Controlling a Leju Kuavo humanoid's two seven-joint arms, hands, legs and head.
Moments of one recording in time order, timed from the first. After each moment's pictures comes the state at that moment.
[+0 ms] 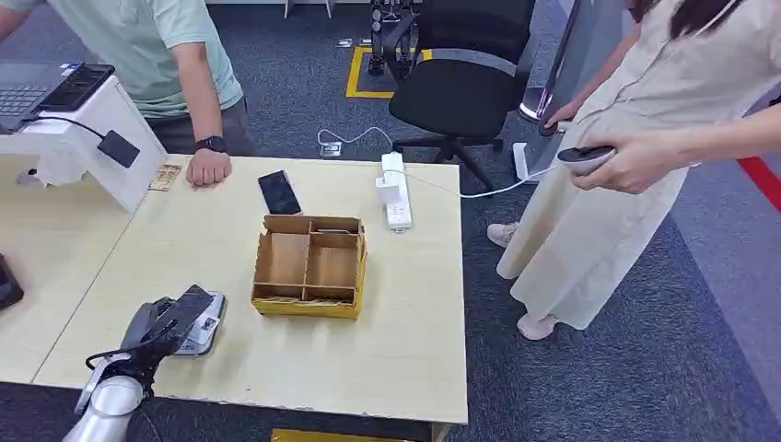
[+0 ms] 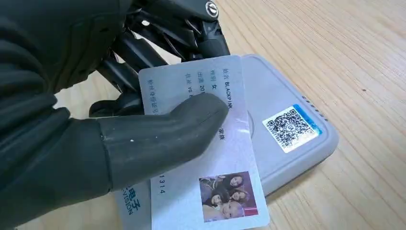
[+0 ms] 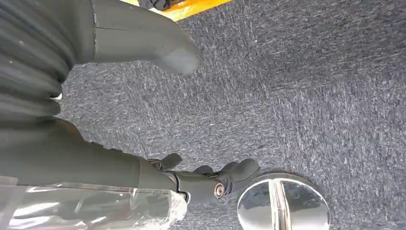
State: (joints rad) left arm -0.04 0.23 0.05 -1.29 -0.36 -0.05 0.23; right arm -0.08 0.25 -1.02 -0.30 1.00 -0.48 -0.39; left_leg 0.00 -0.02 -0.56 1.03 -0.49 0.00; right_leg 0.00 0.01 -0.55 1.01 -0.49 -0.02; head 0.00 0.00
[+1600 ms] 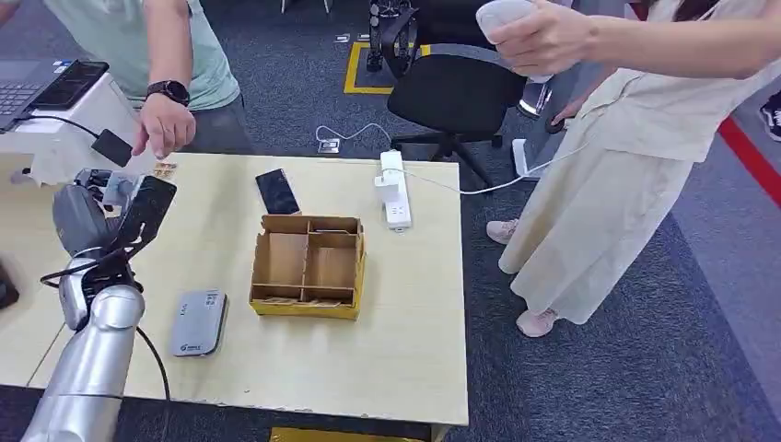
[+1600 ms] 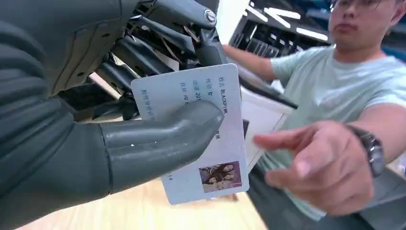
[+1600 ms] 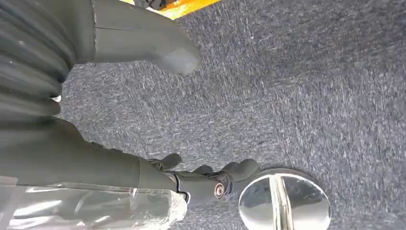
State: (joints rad) left arm -0.39 0.20 0.04 -1.34 -0.63 0.42 0.03; right arm -0.08 0.26 -0.99 -0.34 0.97 -0.49 -0.38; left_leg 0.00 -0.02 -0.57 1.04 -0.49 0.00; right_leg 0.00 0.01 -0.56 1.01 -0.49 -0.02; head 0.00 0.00
